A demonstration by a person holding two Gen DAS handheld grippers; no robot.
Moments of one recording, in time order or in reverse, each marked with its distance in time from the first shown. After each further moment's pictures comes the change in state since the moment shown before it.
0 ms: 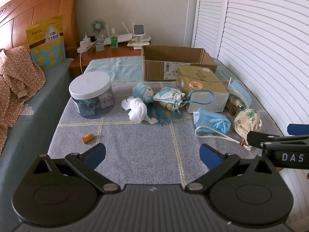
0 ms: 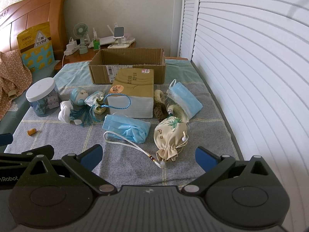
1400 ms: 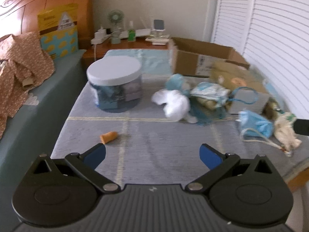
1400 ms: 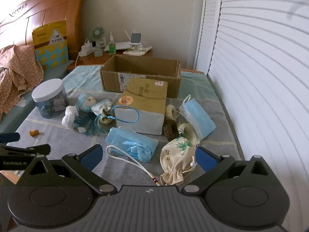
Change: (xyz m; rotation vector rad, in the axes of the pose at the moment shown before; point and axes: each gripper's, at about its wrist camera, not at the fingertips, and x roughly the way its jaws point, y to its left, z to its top) left arm 0.061 0.060 -0.014 -0.075 -0.011 0.049; right arm 0.027 -0.002 0.017 -0.109 -0.045 0.067
